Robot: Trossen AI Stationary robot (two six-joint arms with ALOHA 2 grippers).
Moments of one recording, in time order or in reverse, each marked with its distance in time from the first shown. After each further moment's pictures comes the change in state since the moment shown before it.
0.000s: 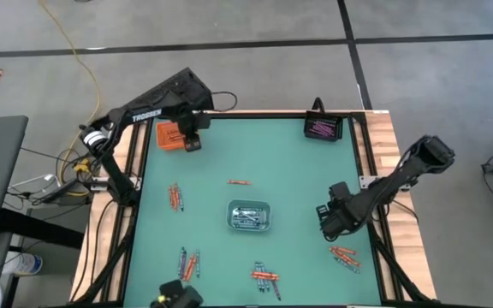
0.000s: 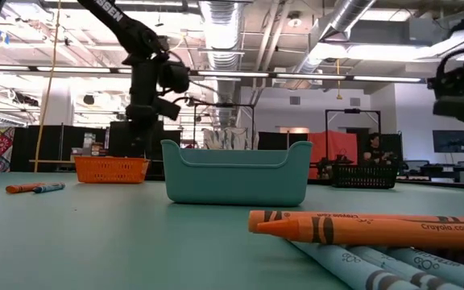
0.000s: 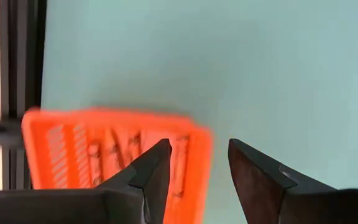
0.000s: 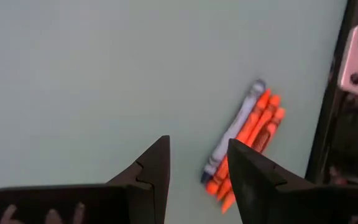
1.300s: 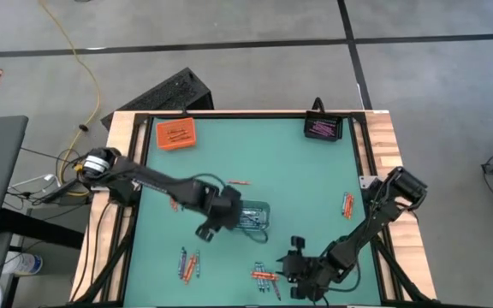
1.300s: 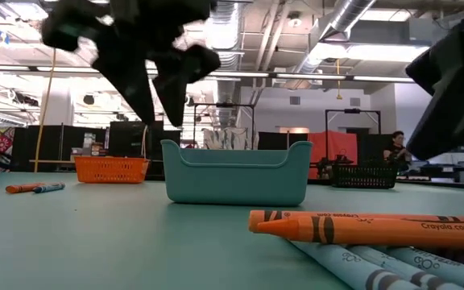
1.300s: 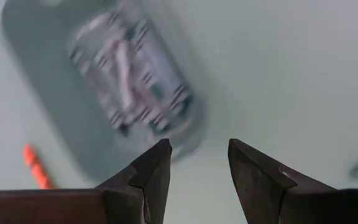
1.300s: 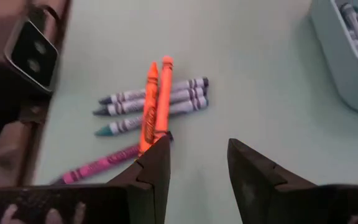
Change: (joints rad) left arm -1.002 0.001 0.001 0.250 0.024 -0.112; right arm 0.230 0.470 0.313 1.076 0.301 -1.172
